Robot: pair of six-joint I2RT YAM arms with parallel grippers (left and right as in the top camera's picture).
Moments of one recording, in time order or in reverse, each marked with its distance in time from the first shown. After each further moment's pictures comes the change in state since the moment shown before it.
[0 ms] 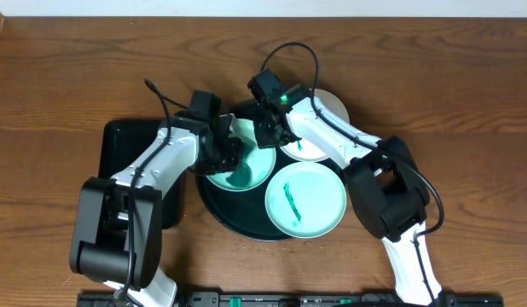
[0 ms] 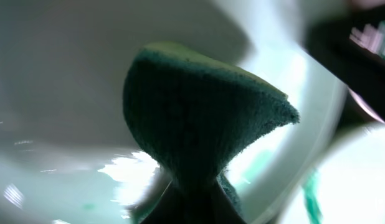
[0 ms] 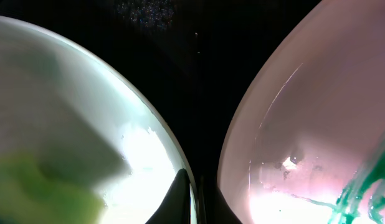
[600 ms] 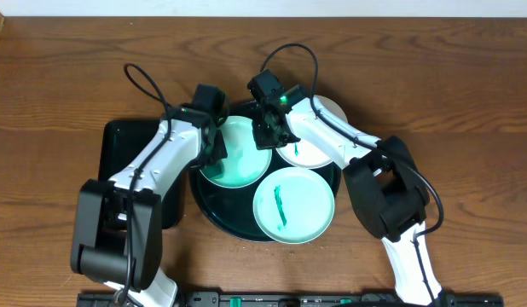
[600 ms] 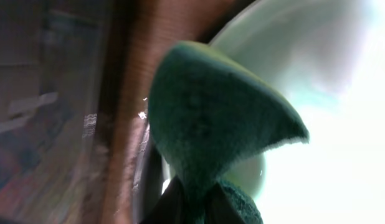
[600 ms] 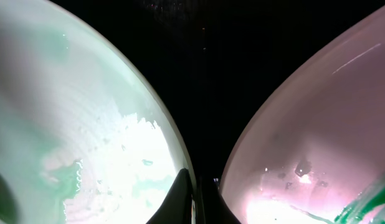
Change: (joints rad) left arm -0.016 -0.009 0.121 -0.207 -0.502 -0.219; right arm 0.002 0.000 -0.003 -0.001 -0.032 0.016
